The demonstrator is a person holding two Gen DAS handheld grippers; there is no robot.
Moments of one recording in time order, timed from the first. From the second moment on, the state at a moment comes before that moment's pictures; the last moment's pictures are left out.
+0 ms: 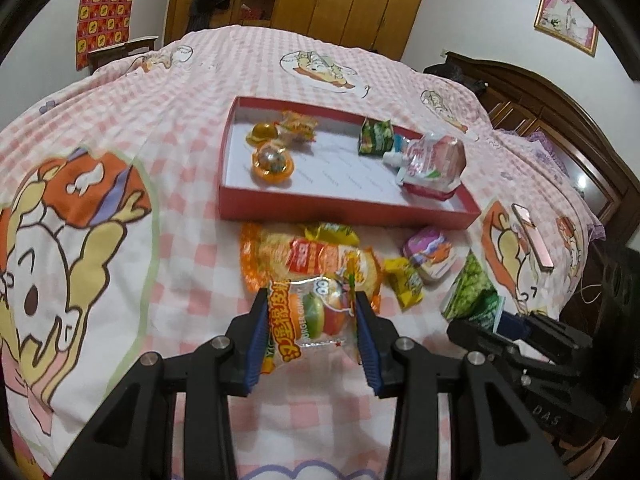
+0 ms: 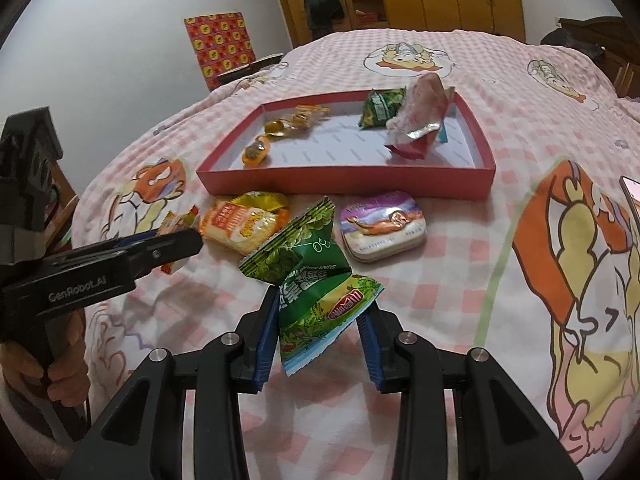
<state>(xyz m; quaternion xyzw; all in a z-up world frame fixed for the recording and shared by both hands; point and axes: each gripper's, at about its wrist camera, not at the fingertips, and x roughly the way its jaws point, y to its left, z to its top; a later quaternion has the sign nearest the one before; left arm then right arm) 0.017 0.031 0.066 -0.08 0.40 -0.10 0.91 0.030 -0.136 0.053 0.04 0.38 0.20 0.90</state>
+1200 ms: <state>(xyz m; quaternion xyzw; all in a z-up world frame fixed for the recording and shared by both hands) 0.167 0.007 0.075 -0.05 0.39 -0.10 0.91 0.164 -0.120 0.082 0.05 0.38 0.21 0.90</state>
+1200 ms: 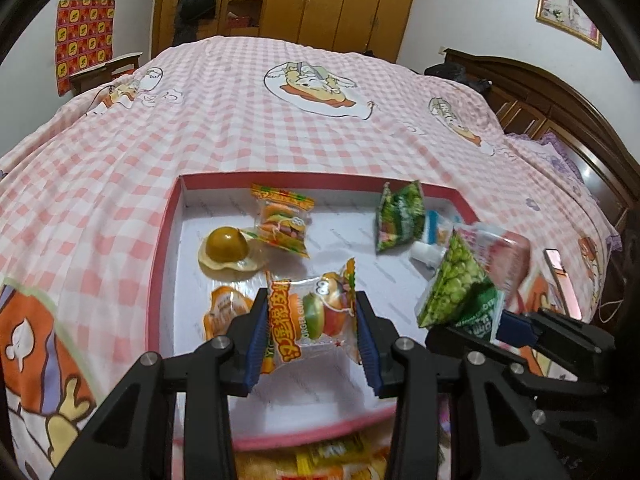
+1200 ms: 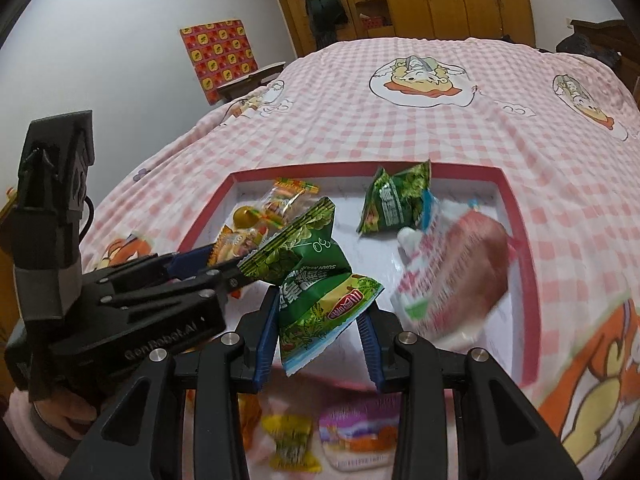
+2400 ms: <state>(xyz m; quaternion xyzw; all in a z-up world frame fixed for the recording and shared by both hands) 0.187 0.012 0.059 -0.04 0.40 -0.08 0.91 0.228 -0.104 0.069 0.08 0.40 0.20 0.89</state>
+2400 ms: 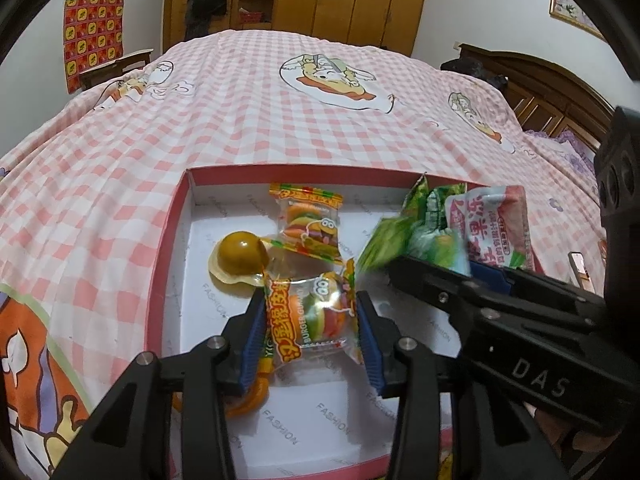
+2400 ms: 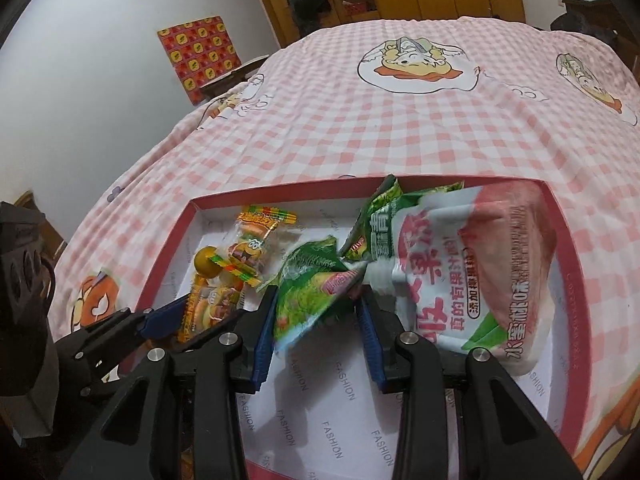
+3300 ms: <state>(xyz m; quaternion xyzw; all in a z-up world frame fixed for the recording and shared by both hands) 0.115 0.016 0.090 -0.07 0.39 -0.10 0.91 0.167 -0.128 0.107 0.13 0.35 0.26 0.89</state>
